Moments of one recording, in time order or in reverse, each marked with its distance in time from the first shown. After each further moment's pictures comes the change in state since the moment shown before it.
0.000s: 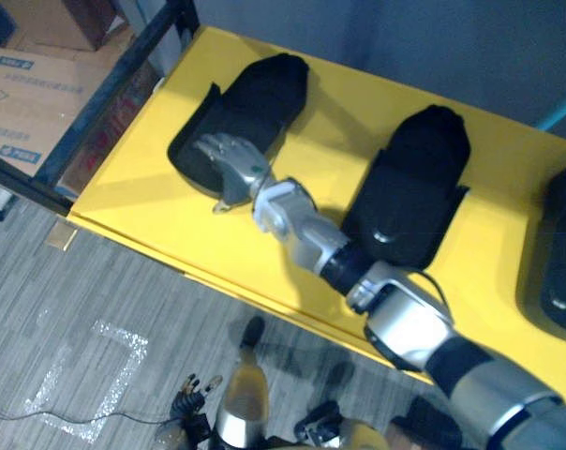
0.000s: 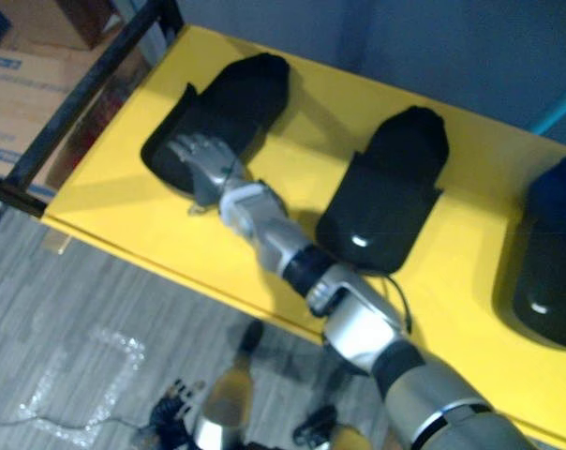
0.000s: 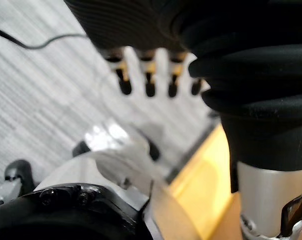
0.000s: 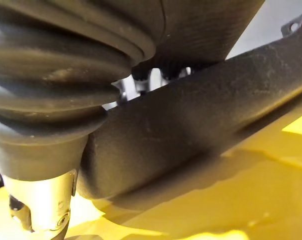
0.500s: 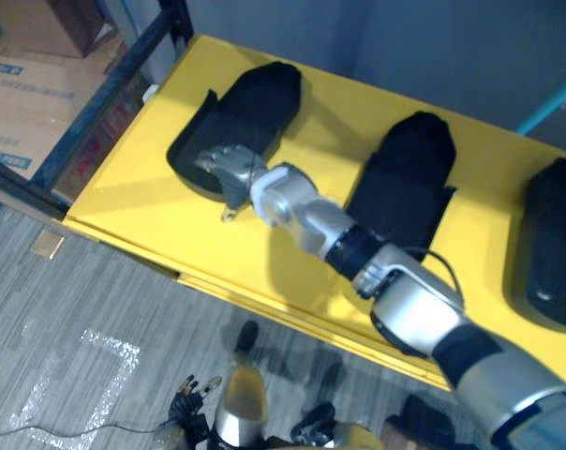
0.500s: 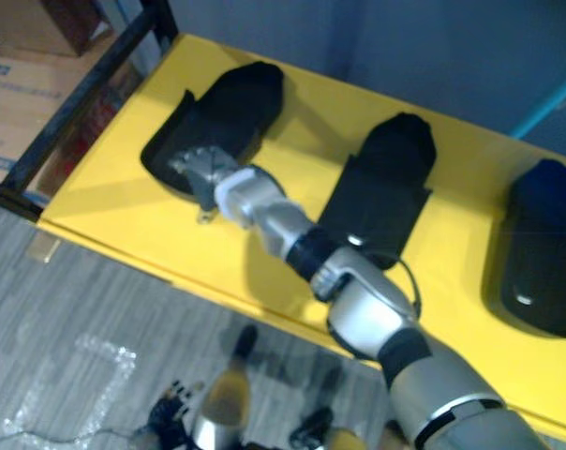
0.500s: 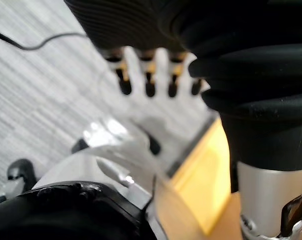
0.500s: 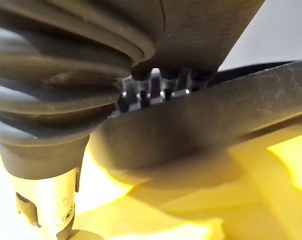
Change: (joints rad) left arm -0.001 0.014 0.007 0.007 0.041 0.029 0.011; right arm -0.077 -0.092 0.091 -0.034 0.008 -0.127 0.363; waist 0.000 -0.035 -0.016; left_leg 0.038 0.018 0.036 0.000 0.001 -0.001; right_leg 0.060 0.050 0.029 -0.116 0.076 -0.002
